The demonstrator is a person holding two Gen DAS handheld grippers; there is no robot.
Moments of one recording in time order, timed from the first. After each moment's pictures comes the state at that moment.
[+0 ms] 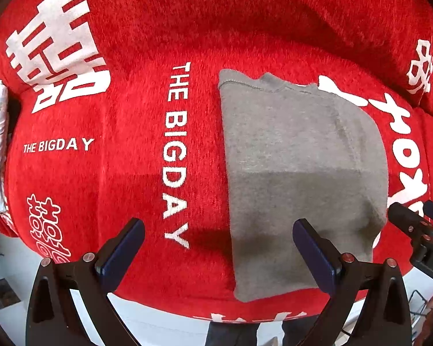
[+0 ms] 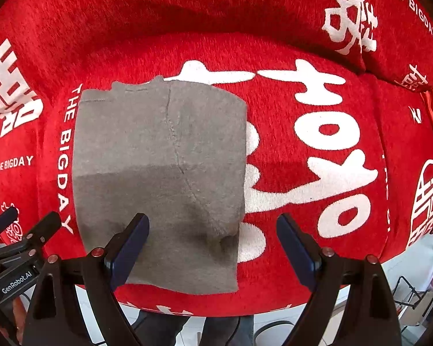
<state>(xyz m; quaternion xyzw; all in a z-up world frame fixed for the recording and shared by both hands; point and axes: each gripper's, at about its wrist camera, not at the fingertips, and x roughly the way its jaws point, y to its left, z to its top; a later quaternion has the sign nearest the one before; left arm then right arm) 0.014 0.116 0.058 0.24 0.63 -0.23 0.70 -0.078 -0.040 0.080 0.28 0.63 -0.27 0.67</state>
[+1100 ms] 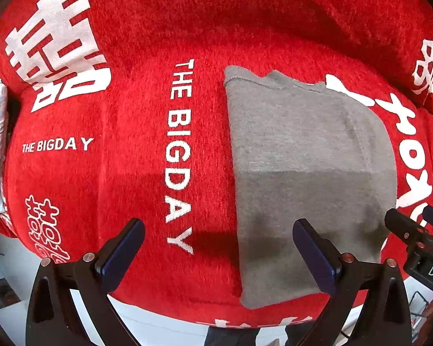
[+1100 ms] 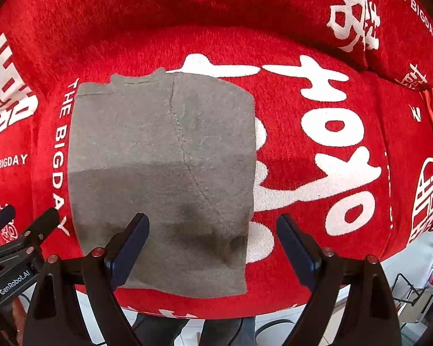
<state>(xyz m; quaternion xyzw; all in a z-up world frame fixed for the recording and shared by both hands) 0.021 0.123 0.045 0.24 0.63 -0.23 0.70 -0.070 -0.030 0.069 0.28 0.64 -0.28 0.67</state>
